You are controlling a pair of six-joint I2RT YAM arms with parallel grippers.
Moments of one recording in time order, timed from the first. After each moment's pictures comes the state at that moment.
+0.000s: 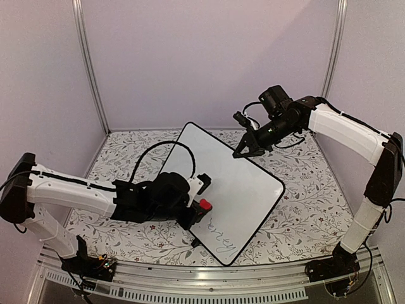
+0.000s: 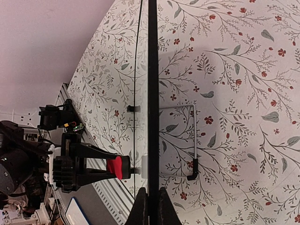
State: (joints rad) left arm -1.20 1.48 0.86 -0.11 -0.23 -0.31; right arm 0.63 1.72 1.64 -0.89 -0.58 0.23
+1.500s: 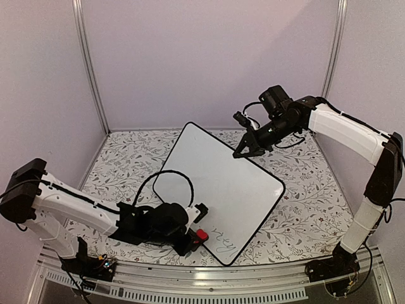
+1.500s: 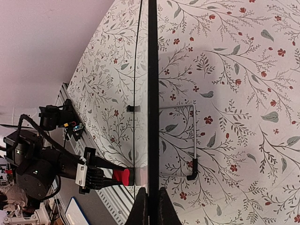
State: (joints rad) left arm -1.32 1.53 0.69 0.00 -0.14 -0.49; right arm 0.63 1.72 1.64 -0.89 -0.58 0.23
